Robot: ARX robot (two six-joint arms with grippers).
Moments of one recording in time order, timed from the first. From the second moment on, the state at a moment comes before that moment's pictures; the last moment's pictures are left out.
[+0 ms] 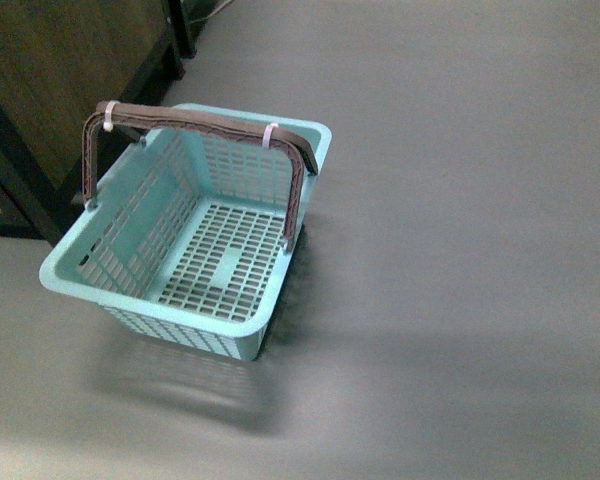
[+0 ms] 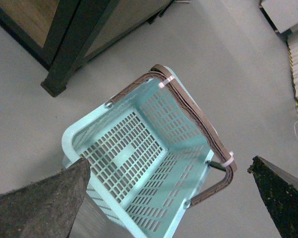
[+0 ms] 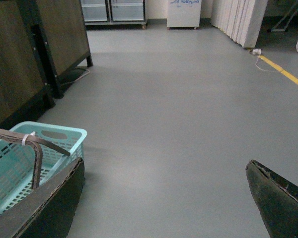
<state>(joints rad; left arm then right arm) 0.04 1.28 0.33 0.54 0.02 -0.78 0.00 0.00 0.02 0.00 0.00 0.00</state>
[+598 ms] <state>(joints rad) -0.15 2.19 1.09 0.50 0.00 -1.20 0.00 0.00 0.02 0.00 0.00 0.00</state>
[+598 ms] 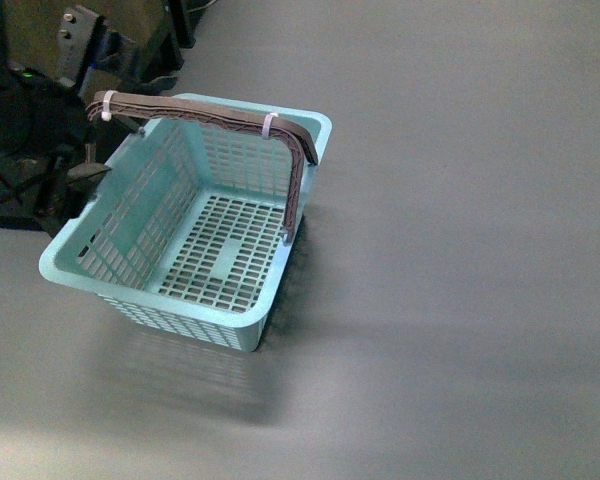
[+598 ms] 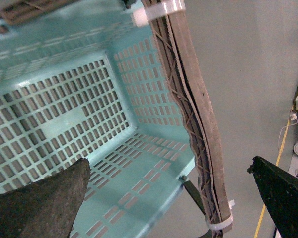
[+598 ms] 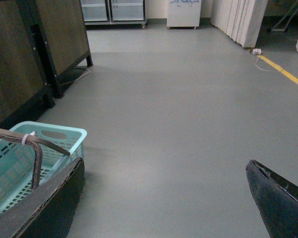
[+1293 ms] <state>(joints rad) -0.21 2.59 1.74 0.27 -0.01 -1.30 0.00 0.00 0.02 0.00 0.00 0.00</state>
